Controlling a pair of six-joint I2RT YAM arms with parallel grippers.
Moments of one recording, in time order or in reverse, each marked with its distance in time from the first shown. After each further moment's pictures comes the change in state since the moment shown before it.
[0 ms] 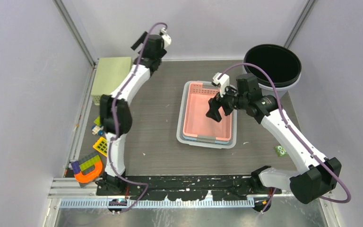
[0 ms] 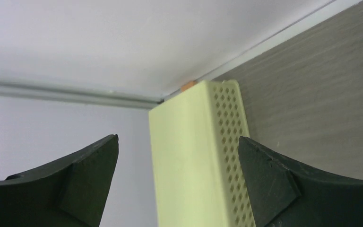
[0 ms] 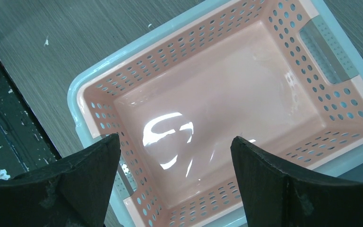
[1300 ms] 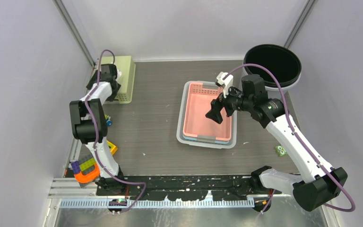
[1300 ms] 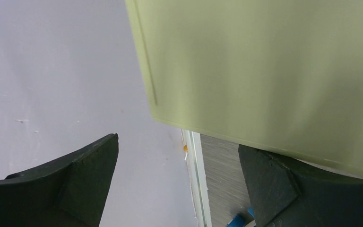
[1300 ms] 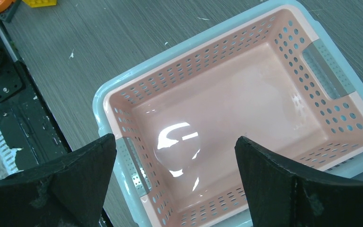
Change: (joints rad) left arm 0.456 -0.330 -0.711 -0.084 0.099 -0.093; right arm 0.000 -0.079 0.000 0.009 -0.058 0.027
